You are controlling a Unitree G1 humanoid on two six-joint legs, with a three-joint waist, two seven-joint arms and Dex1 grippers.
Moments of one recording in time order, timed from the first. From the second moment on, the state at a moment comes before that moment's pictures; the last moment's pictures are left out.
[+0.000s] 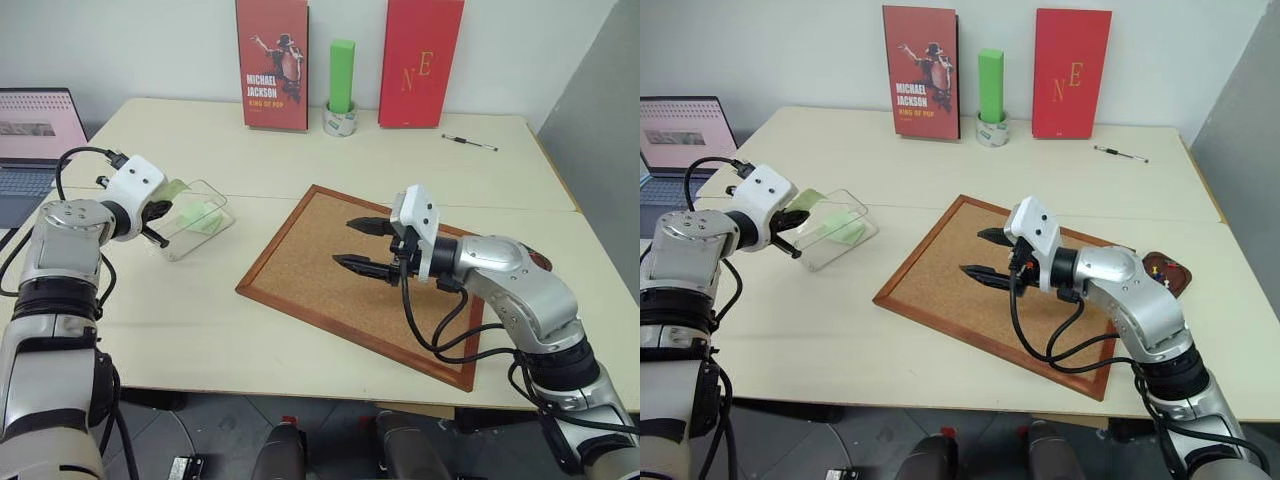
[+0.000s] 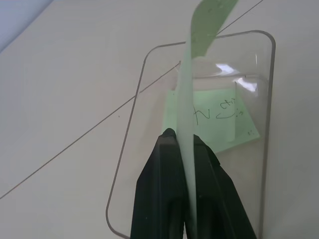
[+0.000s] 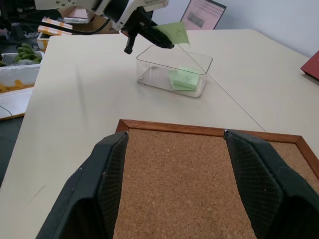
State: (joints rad) left arm -0.88 0.85 -0.02 0.83 0.12 0.18 -0.75; right arm -0.58 -0.48 0.22 -0.36 0.42 0.64 0.76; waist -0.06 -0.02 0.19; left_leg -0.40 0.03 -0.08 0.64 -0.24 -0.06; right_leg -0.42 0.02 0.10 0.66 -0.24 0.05
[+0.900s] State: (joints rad) left arm -0.80 0.77 0.09 0.50 -0.08 0.27 -0.81; right arm -0.45 -0.47 0.08 -0.46 0.41 0.61 0.65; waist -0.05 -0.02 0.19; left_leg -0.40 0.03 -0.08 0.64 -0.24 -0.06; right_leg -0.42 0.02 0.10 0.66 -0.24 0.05
